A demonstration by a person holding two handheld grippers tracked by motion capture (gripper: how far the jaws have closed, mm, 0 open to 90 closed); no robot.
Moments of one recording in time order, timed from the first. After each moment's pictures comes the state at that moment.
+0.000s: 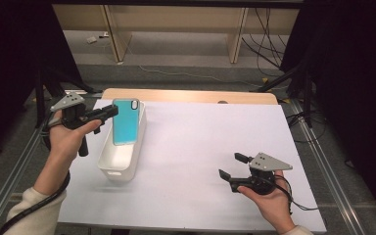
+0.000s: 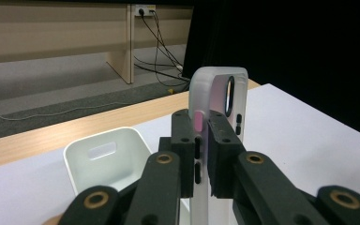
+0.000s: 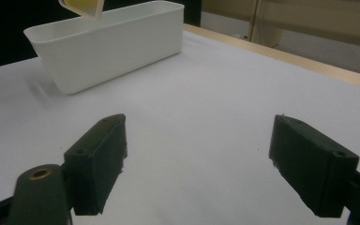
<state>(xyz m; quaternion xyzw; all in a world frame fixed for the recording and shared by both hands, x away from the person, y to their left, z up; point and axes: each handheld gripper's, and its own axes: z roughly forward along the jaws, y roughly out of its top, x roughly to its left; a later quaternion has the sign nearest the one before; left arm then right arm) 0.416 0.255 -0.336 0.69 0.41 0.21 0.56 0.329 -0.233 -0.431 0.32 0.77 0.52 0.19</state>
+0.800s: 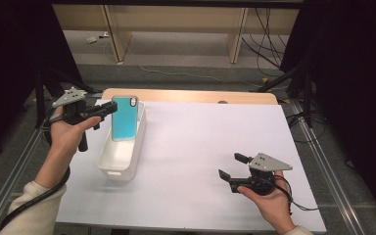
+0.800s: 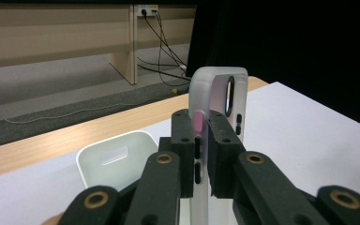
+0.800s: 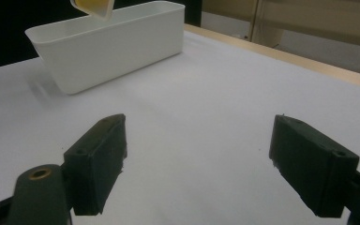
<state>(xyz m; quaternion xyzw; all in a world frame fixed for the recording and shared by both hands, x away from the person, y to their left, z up) 0.433 0.261 -0.340 0.70 0.40 0.21 0.55 0.328 -0.233 -0.429 0.32 0.77 0.51 0.19</state>
